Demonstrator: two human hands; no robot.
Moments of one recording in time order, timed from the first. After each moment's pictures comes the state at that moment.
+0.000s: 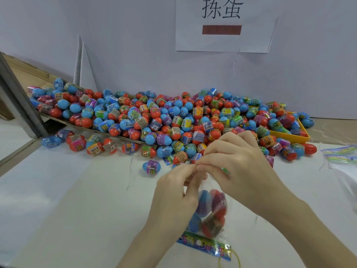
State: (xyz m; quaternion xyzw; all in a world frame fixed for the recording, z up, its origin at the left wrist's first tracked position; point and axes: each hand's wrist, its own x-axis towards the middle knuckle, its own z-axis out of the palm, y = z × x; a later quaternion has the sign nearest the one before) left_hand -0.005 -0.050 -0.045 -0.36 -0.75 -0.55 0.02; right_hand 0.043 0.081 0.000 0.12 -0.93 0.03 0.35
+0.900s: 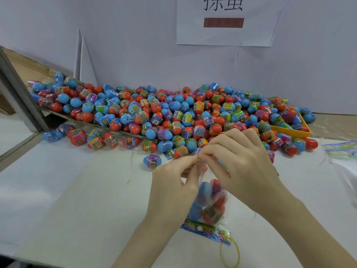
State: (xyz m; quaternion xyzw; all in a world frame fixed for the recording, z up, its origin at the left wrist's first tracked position) left_hand -0.005 -0.050 -0.040 -0.35 -0.74 -0.57 0.09; right_hand 0.042 0.082 -0.013 0.13 -0.89 -0.04 0.43
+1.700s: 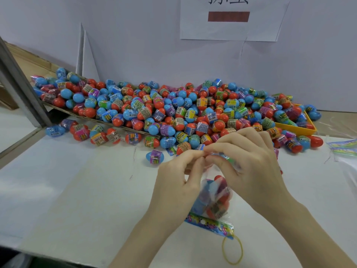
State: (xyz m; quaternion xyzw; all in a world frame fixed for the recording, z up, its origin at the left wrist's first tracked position) left_hand -0.003 -0.053 -0.038 -0.34 -0.74 -0.58 0.03; right_hand 0.046 0.082 -0.023 0.08 -0.89 0.04 0.45
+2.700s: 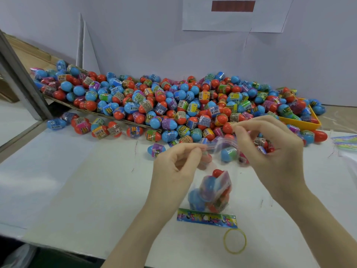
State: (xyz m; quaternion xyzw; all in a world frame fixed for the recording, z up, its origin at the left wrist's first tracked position) left_hand -0.005 -0.057 -0.037 -0.27 -0.68 -0.67 -0.06; right_hand 0.052 0.091 -0.017 0.00 -0.85 0.26 0.46
